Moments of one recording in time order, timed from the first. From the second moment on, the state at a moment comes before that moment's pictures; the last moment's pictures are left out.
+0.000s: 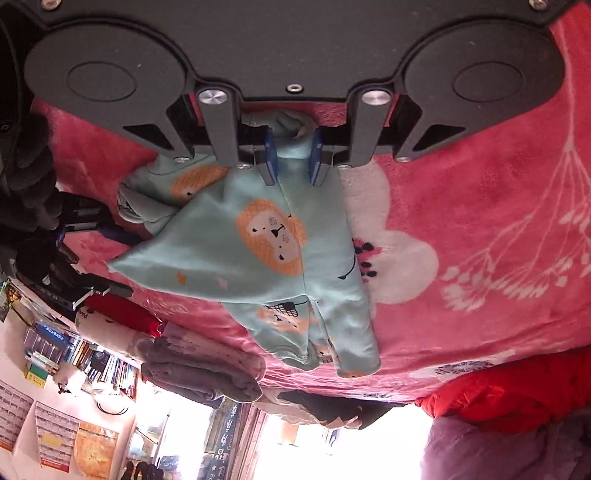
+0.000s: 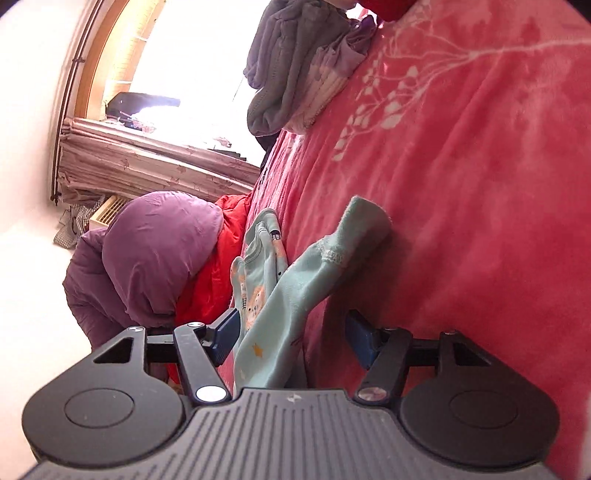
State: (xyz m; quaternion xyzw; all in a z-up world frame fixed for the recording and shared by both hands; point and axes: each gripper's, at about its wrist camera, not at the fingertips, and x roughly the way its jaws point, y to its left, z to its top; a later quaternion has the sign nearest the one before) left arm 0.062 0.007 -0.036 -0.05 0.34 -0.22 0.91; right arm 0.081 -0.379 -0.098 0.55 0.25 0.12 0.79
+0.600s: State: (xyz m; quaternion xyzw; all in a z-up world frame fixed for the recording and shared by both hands) left arm 0.035 -0.046 -0.041 0.22 0.26 -0.28 0.90; right arm 0.077 -0.406 -0.087 0.55 0.16 0.11 0.81
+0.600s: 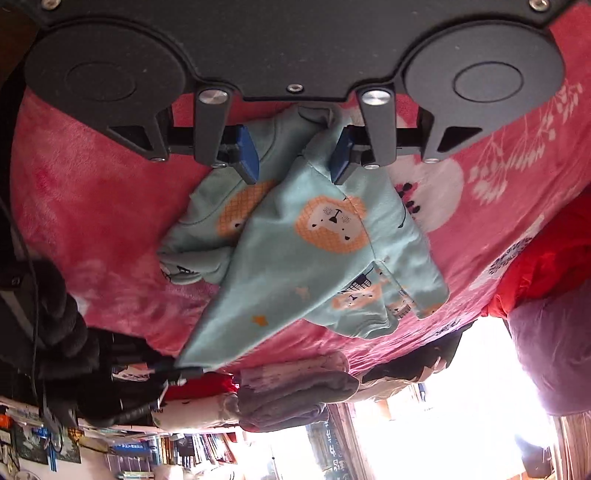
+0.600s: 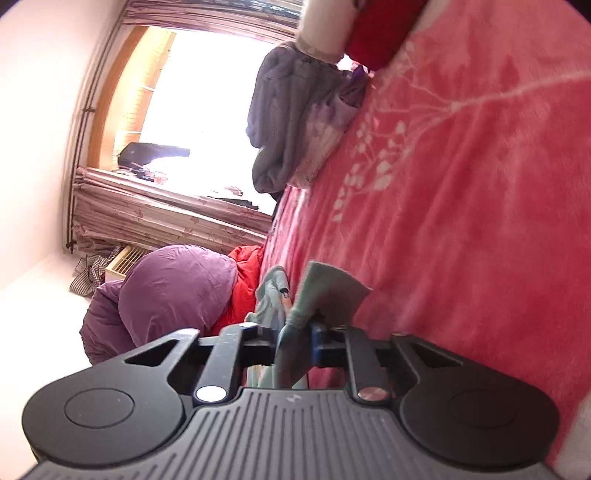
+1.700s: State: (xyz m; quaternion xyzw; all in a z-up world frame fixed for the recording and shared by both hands) left arm 0.077 0.039 -0.002 0.00 0.28 -0.34 0.90; right arm 0.171 -0.247 0.112 0.27 0.19 0.08 0.94
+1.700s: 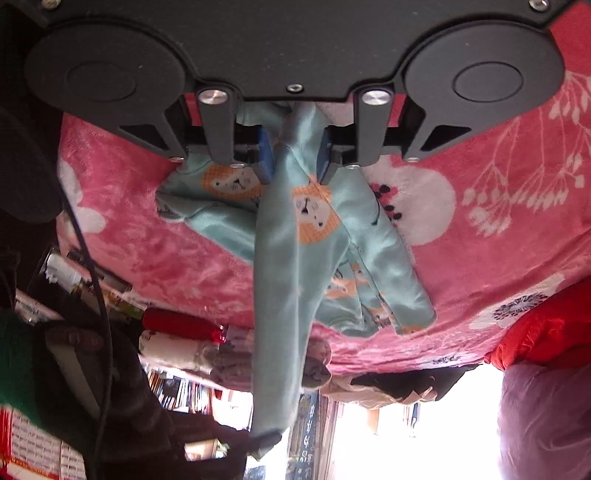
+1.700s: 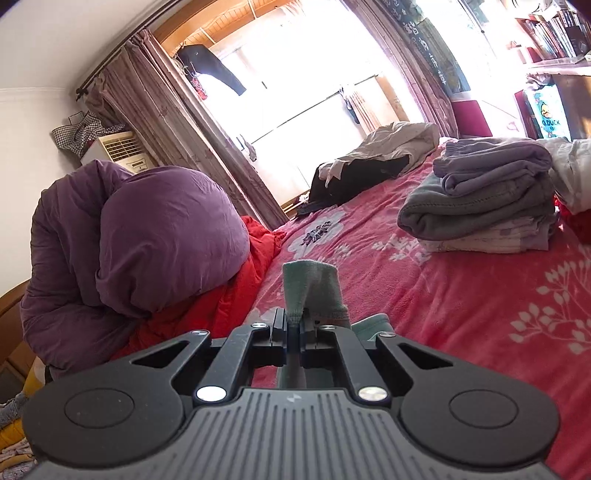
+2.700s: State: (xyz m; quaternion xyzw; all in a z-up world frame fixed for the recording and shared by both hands) left arm 0.127 0.007 -0.004 -0.03 0.29 -0.39 0.87; right arm 0.157 -0.227 0.115 0.28 0.22 0.10 0.93
